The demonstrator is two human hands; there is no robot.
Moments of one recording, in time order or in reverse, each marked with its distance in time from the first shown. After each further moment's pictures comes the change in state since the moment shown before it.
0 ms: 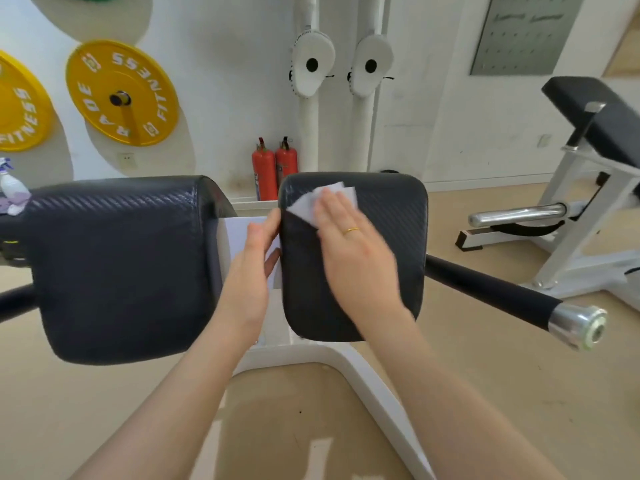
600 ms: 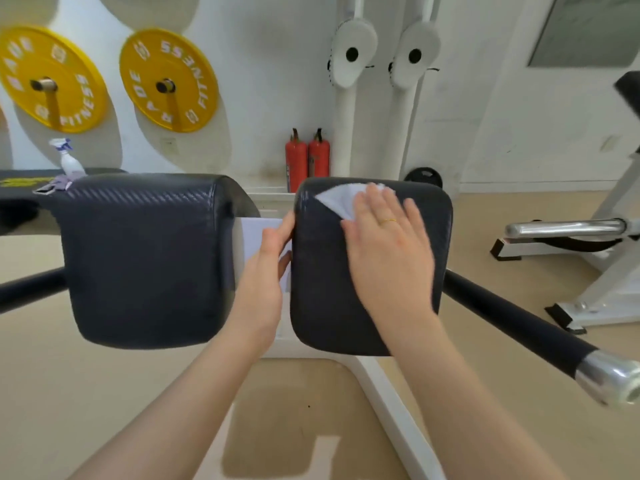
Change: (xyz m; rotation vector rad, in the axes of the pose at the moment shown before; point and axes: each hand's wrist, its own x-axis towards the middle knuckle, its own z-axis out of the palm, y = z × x) left_hand 0.002 0.003 0.011 0.019 0.092 -0.023; right_hand 0.023 0.017 -0.013 -0.164 -0.134 0.085
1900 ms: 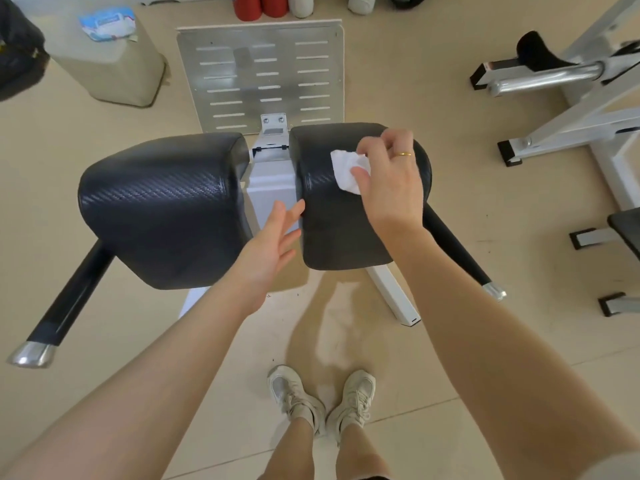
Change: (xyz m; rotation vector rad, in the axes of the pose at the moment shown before) left_hand 0.034 0.105 -0.035 0.007 -0.267 -0.916; right_hand 0.102 -0.003 -0.049 0.275 -0.648 0.402
